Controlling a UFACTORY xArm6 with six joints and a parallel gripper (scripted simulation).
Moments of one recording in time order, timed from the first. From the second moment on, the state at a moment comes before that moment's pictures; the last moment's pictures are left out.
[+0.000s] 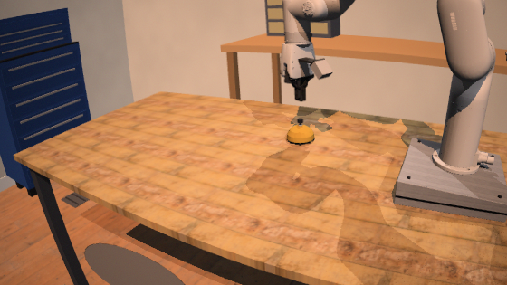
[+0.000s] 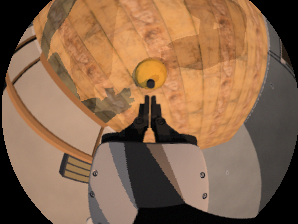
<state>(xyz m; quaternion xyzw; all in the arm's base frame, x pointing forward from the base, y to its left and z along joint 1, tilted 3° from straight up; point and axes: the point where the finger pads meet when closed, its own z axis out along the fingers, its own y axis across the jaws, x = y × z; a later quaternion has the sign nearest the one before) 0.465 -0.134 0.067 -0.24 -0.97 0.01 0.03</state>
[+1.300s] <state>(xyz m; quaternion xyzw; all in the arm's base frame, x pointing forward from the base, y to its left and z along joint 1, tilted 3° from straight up) 0.464 -0.135 0.018 -0.24 -0.97 0.01 0.03</state>
